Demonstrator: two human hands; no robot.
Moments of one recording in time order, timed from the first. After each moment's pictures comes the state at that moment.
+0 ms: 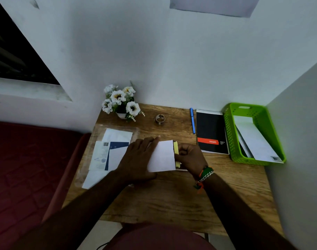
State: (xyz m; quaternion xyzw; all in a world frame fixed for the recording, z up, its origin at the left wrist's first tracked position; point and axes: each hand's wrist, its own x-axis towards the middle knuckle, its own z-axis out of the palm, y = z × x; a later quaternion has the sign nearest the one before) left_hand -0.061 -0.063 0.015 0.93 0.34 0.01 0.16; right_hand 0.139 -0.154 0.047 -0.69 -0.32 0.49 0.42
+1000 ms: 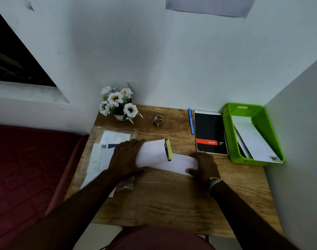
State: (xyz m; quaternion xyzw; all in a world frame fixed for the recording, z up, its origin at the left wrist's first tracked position) left_hand -0.075 -0.039 -0.001 0.88 0.43 -0.01 0.18; right_hand 0.203 -0.180 -0.032 -0.84 -0.48 0.24 0.02
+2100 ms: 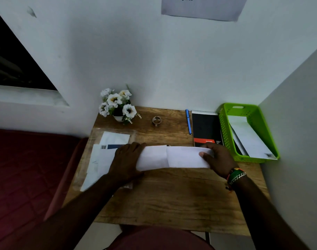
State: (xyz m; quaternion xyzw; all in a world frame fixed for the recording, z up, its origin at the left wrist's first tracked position) left_hand -0.081 -0.057 -0.005 0.90 0.40 0.01 0.16; right_hand 0.234 -0.200 0.041 -0.79 -0.48 0.27 0.28
